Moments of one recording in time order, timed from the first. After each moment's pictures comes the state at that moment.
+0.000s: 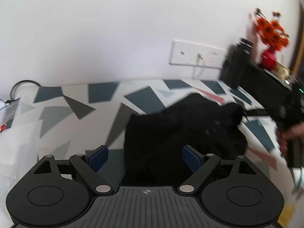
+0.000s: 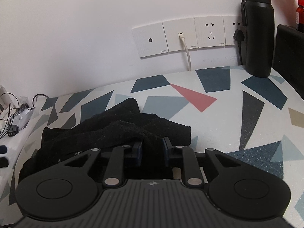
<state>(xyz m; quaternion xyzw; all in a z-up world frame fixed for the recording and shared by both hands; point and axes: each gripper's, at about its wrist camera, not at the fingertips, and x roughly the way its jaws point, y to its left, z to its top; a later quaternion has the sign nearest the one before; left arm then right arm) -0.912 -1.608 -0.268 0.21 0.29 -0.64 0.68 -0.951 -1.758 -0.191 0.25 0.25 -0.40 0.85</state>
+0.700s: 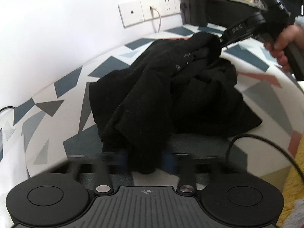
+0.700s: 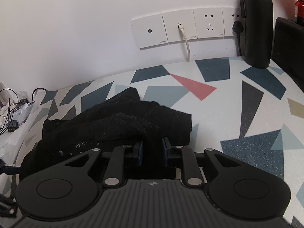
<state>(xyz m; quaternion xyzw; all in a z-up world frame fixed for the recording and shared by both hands) -0.958 -1.616 -0.322 0.38 0.21 -0.66 0.61 -0.954 -1.746 -0.195 0.27 0.27 -0.39 0.84</state>
